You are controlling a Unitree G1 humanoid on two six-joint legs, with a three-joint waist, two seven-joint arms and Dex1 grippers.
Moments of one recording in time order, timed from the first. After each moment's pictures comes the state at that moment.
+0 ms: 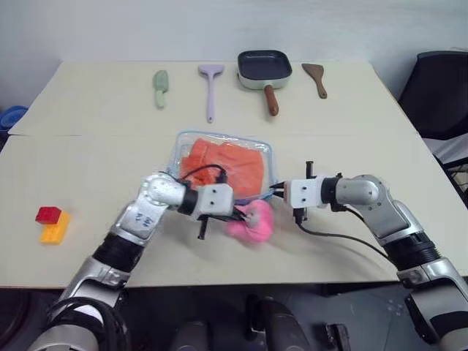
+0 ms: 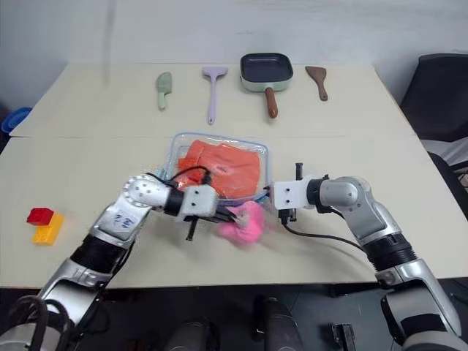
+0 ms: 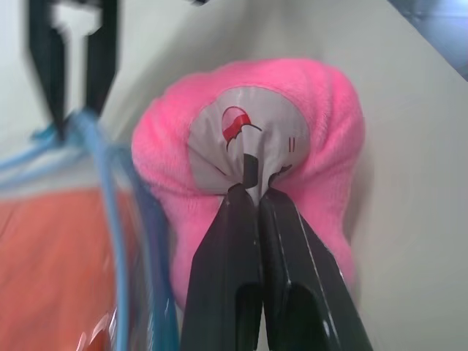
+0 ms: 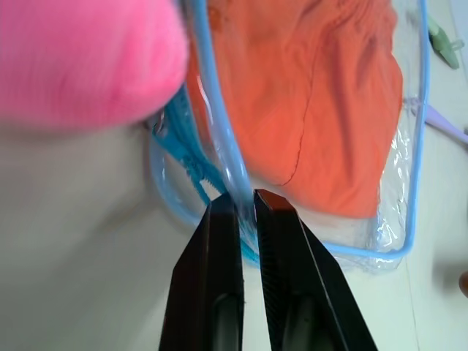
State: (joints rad) left arm -0.62 0.56 -0.27 0.05 -0.08 0.14 -1.17; right arm -0.64 -0.70 0.31 0.23 -0.16 -0.30 0.96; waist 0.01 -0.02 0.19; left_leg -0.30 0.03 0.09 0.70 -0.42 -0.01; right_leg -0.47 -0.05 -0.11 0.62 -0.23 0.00
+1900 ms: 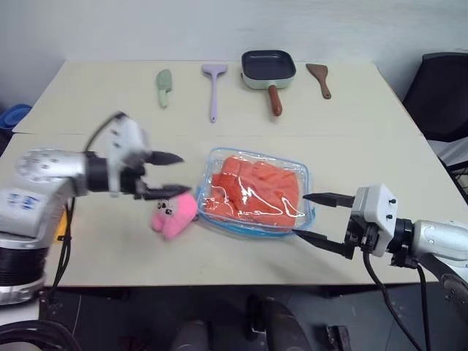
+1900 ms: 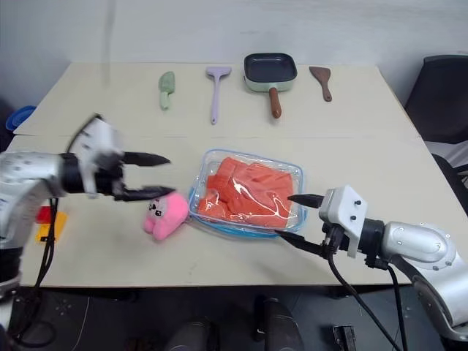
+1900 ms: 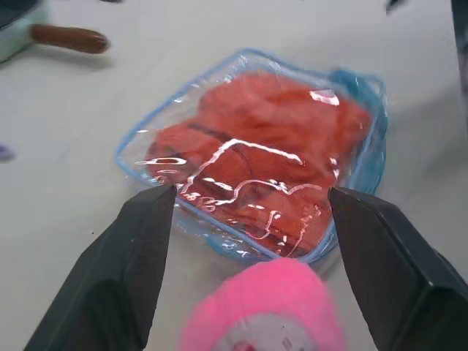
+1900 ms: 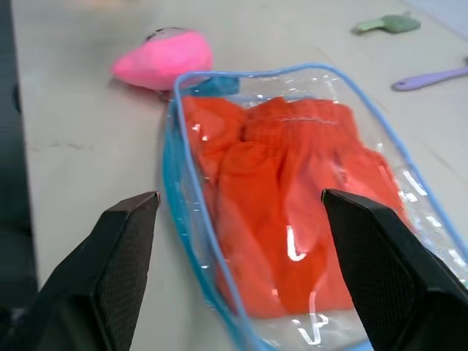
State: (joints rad) left arm -0.56 0.90 -0.07 -0.24 -0.35 0.46 -1.09; right arm -0.01 -0.88 -0.17 -0.67 0.64 0.48 0.83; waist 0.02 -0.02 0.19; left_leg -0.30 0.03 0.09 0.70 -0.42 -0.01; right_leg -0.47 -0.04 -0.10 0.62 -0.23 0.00
